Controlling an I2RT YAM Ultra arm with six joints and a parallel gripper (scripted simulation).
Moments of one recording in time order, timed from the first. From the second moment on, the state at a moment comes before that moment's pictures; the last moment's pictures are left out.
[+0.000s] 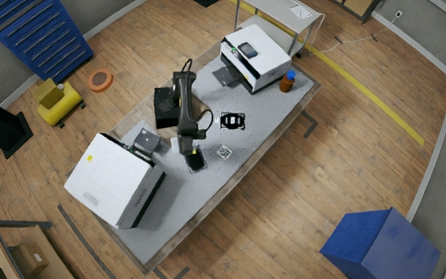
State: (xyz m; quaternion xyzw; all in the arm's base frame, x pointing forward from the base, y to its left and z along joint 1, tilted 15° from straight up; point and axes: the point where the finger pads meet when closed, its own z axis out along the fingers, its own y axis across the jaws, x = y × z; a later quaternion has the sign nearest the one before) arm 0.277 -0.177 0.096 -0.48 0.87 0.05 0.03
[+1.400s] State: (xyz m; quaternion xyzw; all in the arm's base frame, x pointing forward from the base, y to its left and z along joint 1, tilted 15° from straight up) arm 0.208 -0.246 0.086 -0.35 0.93 0.08 0.04
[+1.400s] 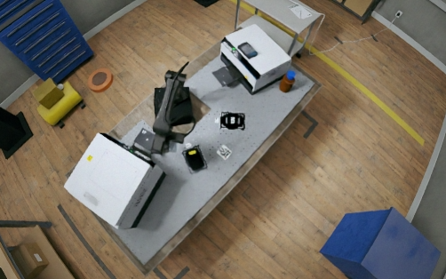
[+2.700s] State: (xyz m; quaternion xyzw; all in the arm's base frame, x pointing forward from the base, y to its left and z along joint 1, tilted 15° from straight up) arm 0.129 -0.289 0.077 -0.21 0.97 0.09 0.07
